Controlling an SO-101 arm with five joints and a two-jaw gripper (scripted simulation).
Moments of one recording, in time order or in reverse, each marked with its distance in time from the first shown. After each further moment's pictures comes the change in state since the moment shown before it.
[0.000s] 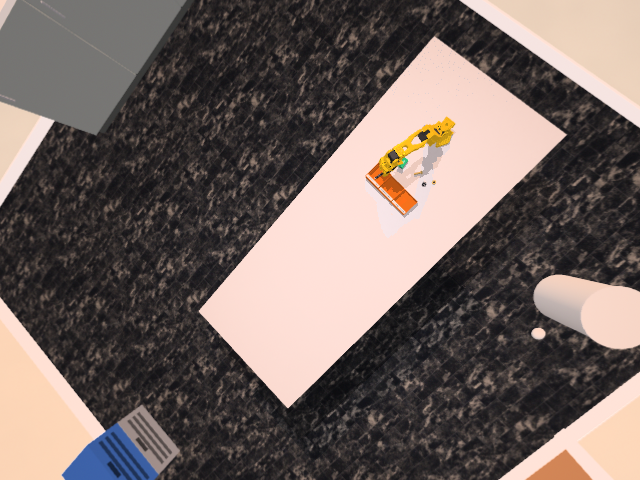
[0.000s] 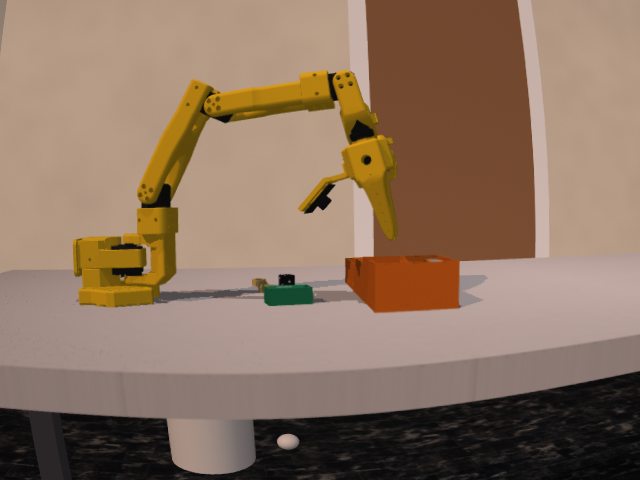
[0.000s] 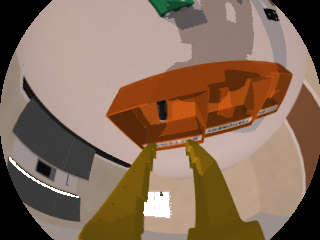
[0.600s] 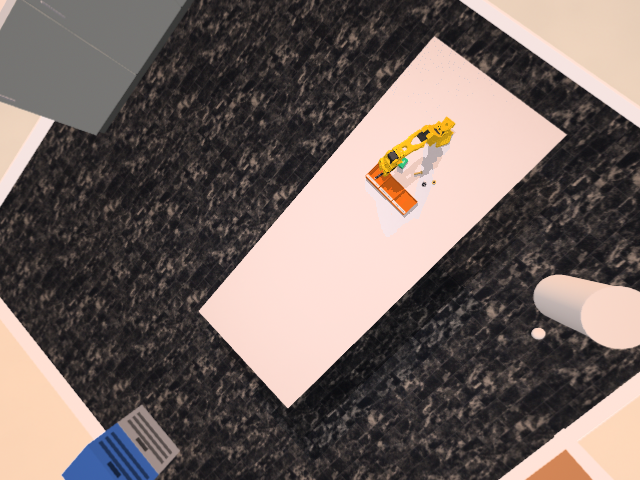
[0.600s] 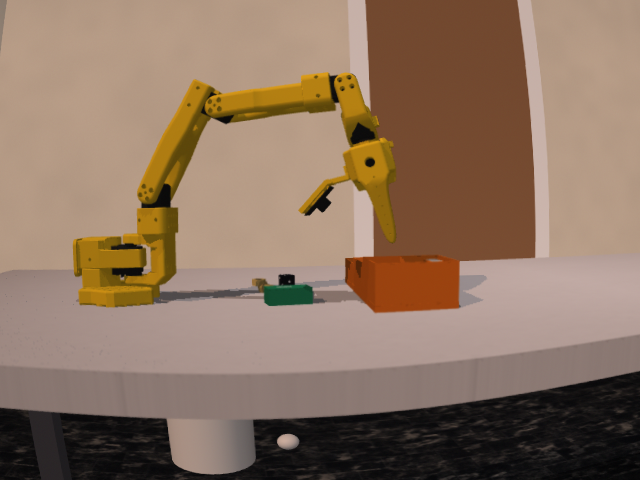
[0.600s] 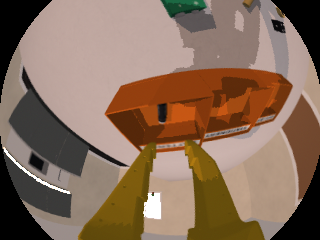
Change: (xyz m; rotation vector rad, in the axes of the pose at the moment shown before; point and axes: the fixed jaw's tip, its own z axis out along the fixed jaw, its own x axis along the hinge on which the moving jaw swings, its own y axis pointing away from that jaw) arm 0.000 0.000 0.003 0.000 -0.009 -0.081
